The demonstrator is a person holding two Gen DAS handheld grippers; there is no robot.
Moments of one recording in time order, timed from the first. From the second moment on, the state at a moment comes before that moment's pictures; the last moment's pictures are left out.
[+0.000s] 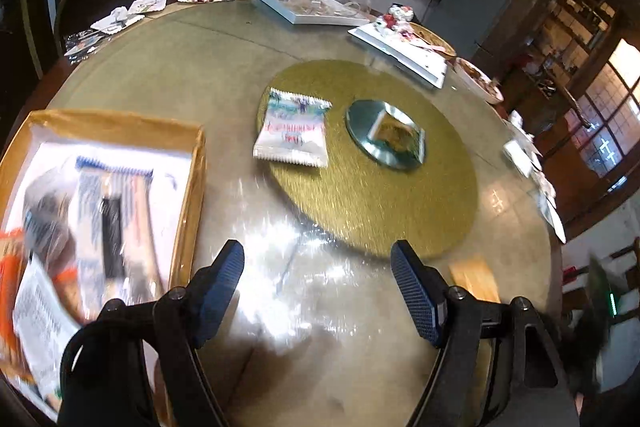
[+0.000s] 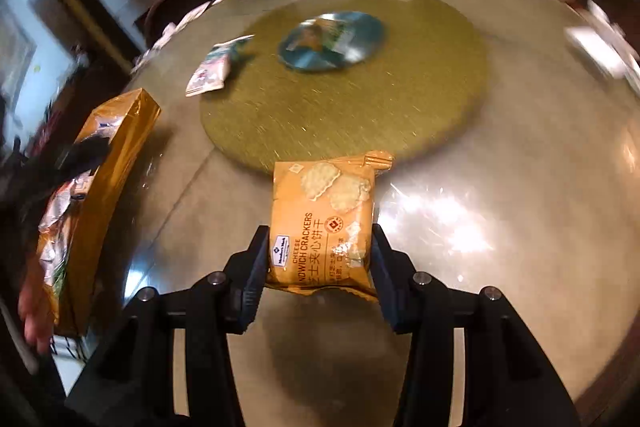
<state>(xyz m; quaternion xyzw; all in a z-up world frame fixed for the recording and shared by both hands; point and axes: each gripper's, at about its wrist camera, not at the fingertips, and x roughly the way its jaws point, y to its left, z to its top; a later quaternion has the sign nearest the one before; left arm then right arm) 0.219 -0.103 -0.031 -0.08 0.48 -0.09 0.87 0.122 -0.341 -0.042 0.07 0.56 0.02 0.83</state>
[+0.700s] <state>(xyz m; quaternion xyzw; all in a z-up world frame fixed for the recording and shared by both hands) 0.357 -0.116 -0.081 -0.07 0.52 -0.02 0.85 0.110 -0.333 -0.043 0.07 0.53 0.04 0.84</state>
